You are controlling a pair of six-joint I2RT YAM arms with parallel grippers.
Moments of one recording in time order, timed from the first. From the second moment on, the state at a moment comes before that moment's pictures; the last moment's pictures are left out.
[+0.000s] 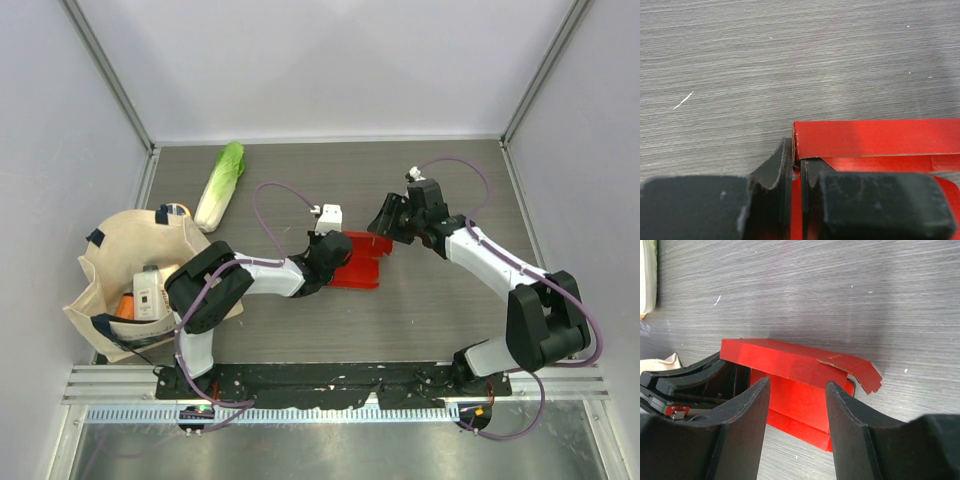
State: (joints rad) left arm -0.92 1.89 0.96 0.36 -0.73 -0.42; right arm 0.36 1.43 0.93 -0.23 -0.16 0.60
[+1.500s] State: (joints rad) left arm -0.92 1.84 0.92 0.36 -0.72 -0.47; right arm 0.28 1.57 0.48 0.70 -0.31 1.34
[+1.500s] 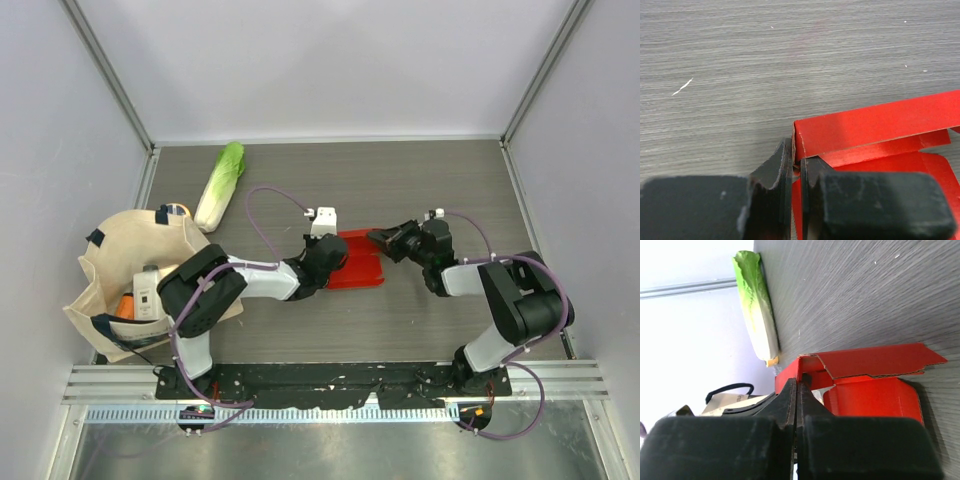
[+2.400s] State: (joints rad) left arm -0.93 1.80 0.90 0.27 -0.74 -0.64; right arm 0.41 1.36 0.52 0.18 0.03 0.71
